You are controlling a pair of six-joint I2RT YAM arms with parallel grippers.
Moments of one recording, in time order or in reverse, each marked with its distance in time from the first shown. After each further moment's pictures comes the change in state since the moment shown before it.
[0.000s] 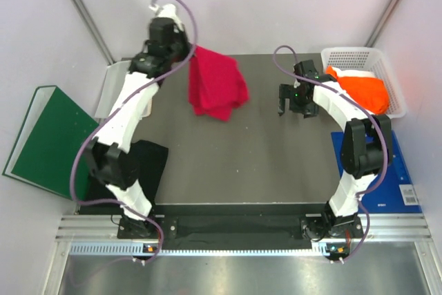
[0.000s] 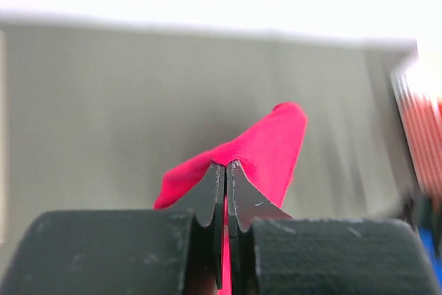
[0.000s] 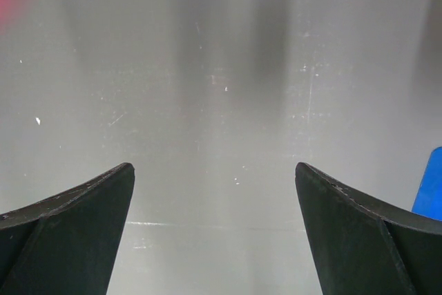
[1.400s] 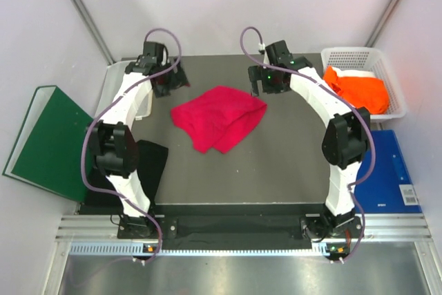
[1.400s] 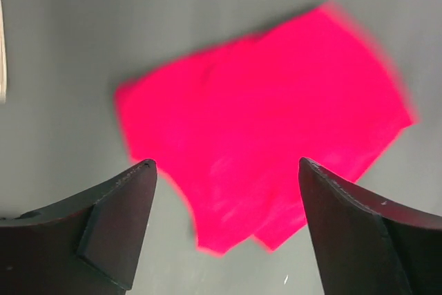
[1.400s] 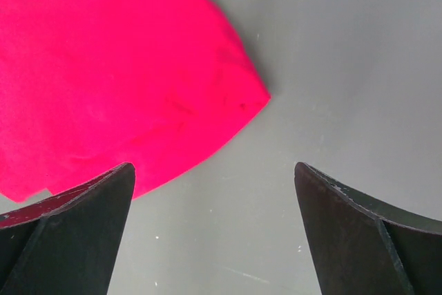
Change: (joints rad) left arm 0.191 0.069 -0.145 -0.207 0.118 -0.095; right arm 0.171 0.159 0.400 -0.019 -0.040 -0.109
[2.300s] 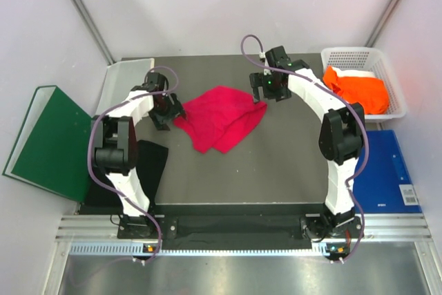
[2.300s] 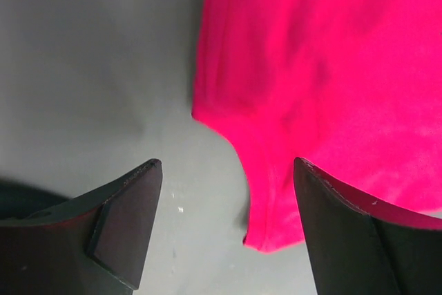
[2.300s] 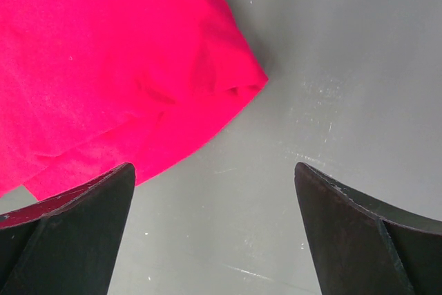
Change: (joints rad) left arm 0.074 0.021 -0.389 0.047 0.026 -0.116; right arm -0.015 0.074 -0.019 -0.033 -0.034 0.008
